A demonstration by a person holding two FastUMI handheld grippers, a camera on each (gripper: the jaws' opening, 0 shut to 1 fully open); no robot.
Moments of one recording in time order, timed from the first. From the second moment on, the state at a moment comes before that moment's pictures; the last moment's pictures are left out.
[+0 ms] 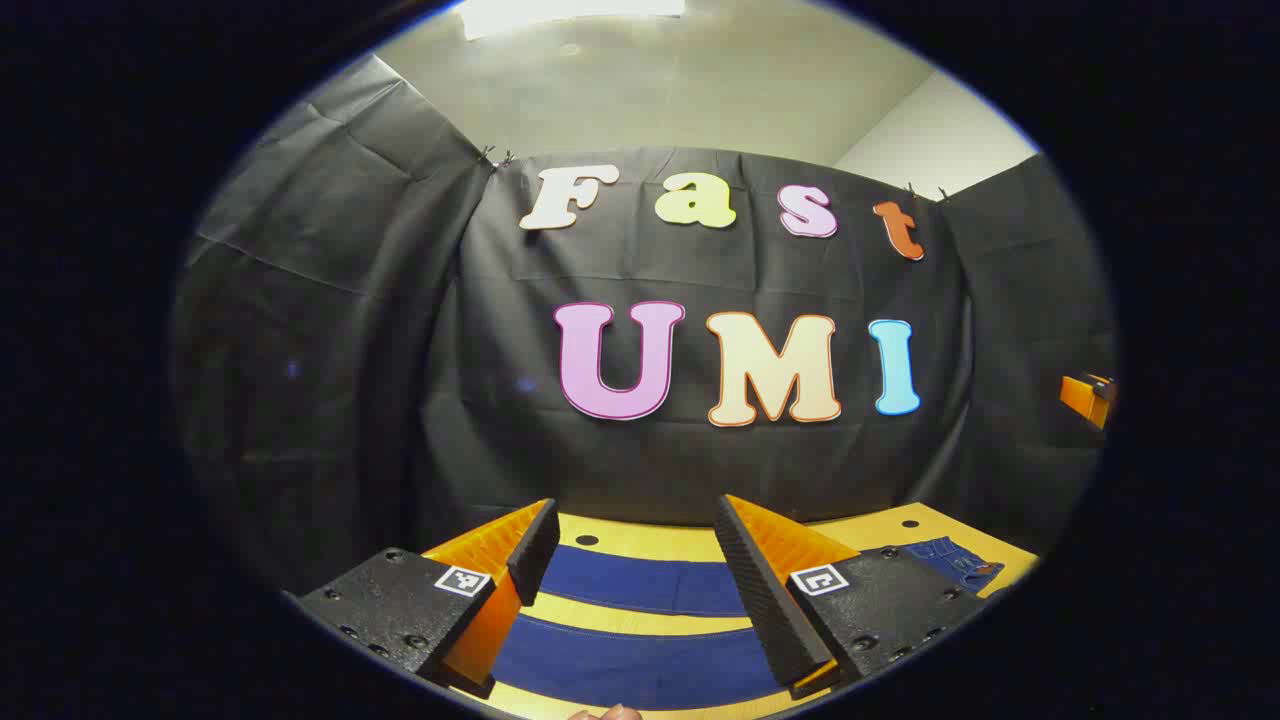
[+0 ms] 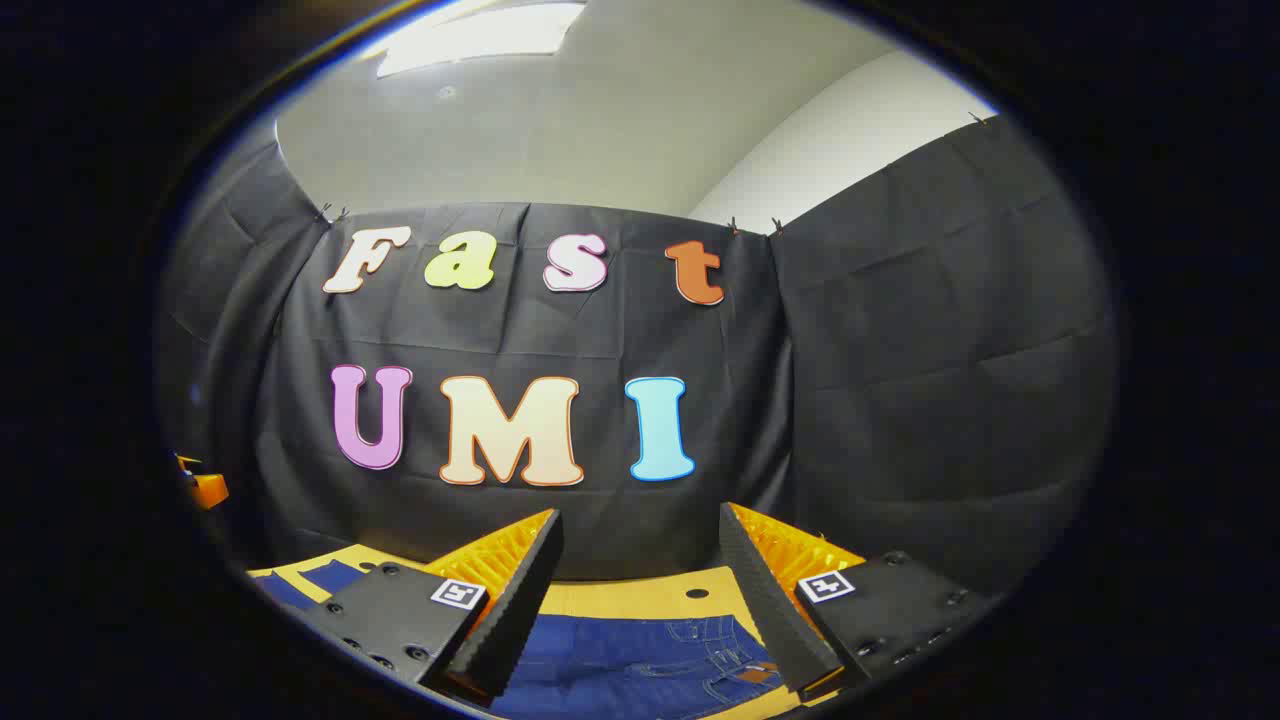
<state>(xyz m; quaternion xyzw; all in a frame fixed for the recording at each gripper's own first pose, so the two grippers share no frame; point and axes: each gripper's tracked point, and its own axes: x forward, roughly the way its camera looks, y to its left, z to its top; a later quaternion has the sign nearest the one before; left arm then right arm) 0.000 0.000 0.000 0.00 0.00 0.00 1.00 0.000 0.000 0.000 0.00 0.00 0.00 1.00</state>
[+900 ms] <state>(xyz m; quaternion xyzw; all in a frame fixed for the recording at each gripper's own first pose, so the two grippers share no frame) -0.023 0.041 -0.034 0.04 0.04 0.02 1.00 -0.020 0.011 -0.015 0.00 0.01 0.01 1.00</state>
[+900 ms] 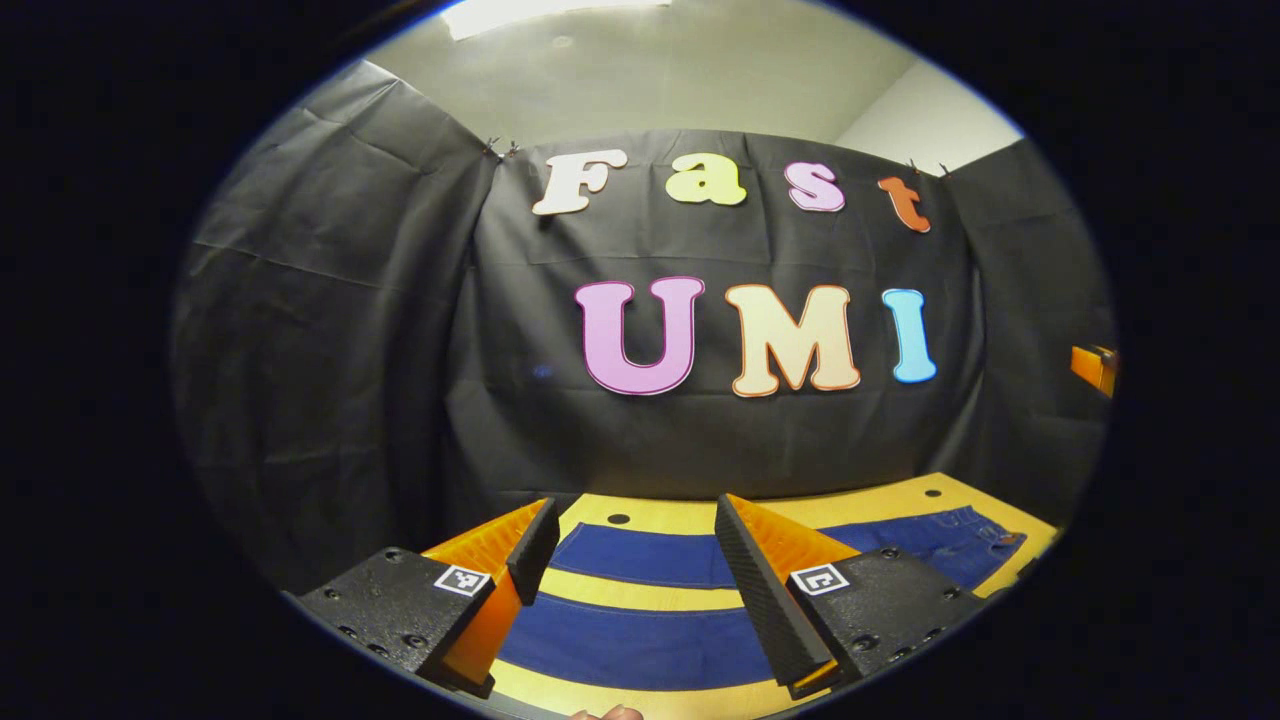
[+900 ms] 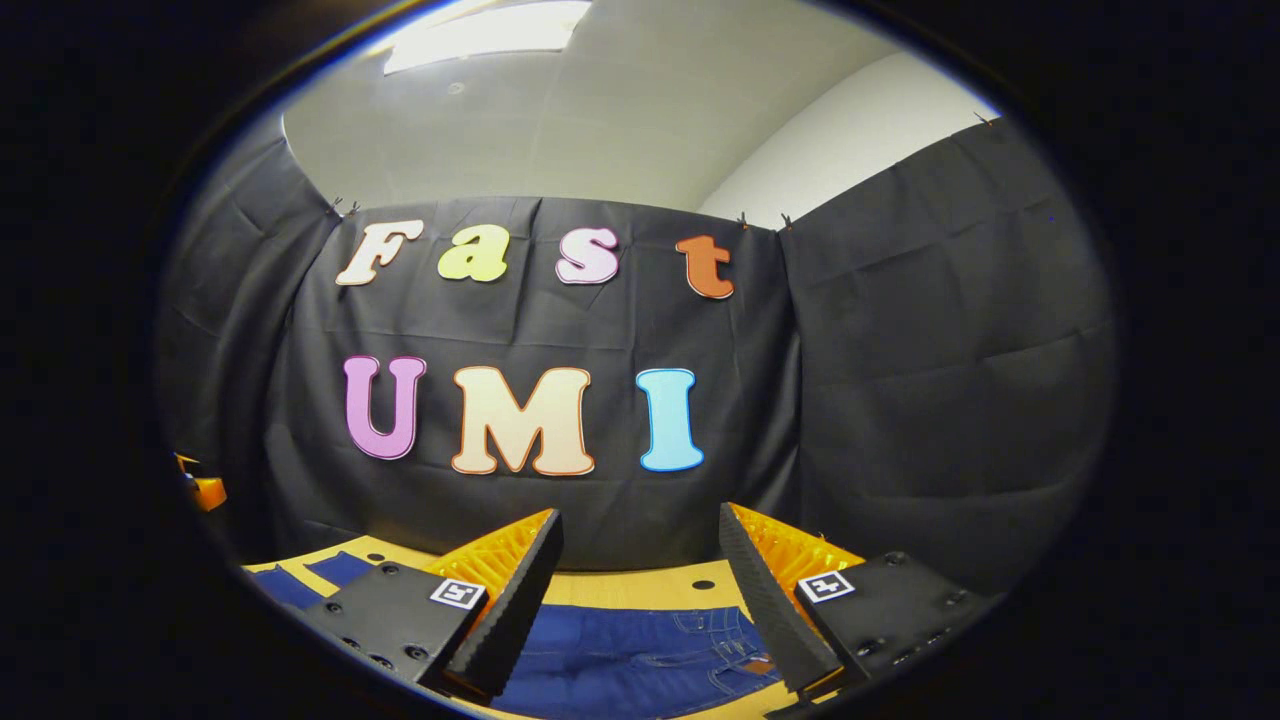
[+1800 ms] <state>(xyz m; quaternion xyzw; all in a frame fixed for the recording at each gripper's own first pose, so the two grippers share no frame) -0.066 0.115 -0.187 0.37 0.24 -0.12 0.89 -0.053 -0.003 -0.057 -0.02 0.06 -0.01 1.00</state>
